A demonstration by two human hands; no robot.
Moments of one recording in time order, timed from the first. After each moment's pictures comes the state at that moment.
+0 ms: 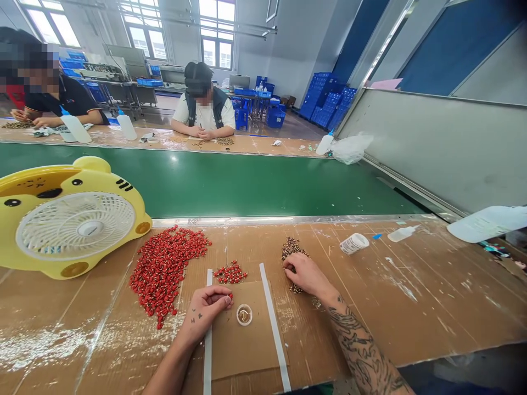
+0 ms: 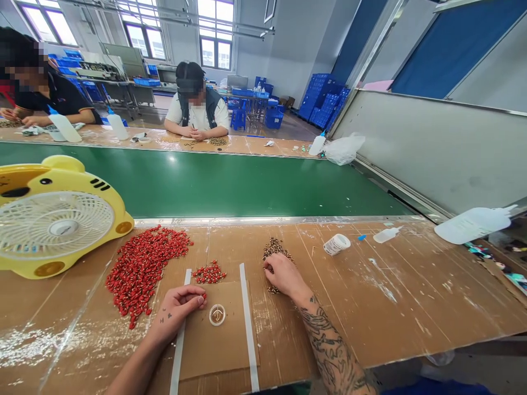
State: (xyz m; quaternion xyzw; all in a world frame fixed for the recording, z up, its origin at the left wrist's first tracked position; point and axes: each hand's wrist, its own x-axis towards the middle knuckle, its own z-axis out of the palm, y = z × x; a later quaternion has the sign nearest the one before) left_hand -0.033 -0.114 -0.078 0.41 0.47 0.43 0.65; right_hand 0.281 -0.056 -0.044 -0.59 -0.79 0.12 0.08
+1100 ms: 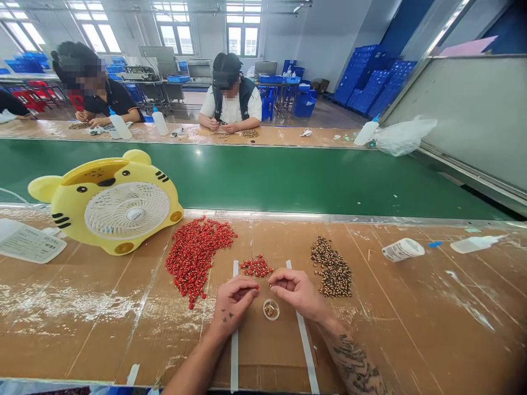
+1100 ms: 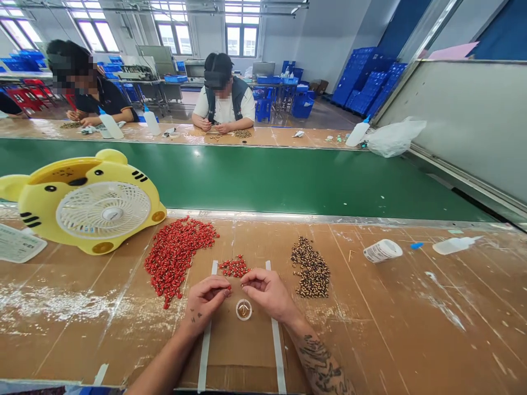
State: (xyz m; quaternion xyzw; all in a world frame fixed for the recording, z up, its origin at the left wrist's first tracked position) left_hand -0.027 -0.124 -0.068 0.58 0.43 0.55 0.41; right_hand 0.173 -0.093 -0.038 -0.44 -0.63 0.54 0.34
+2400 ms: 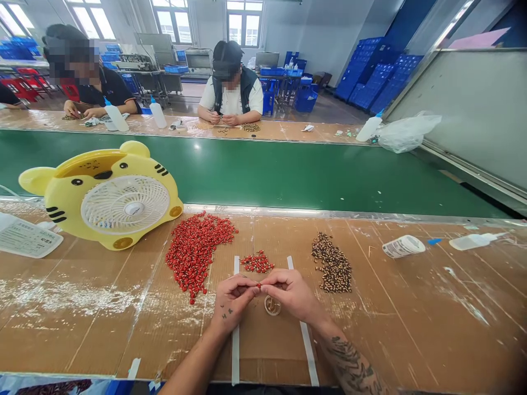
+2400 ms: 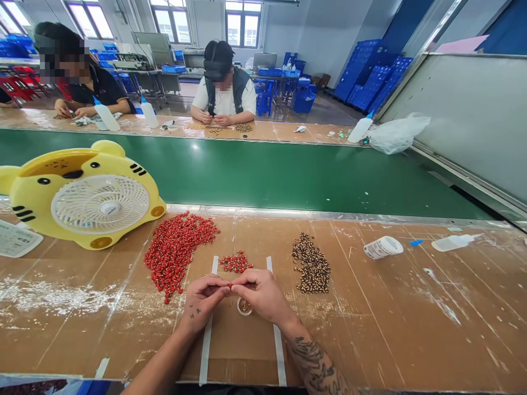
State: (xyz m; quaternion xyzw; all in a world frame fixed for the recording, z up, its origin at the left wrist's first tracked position) left_hand -0.026 -0.129 -0.068 0.51 0.45 0.56 0.48; right_hand 0.152 -0.101 -0.025 -0.46 -0.65 0.53 0.30
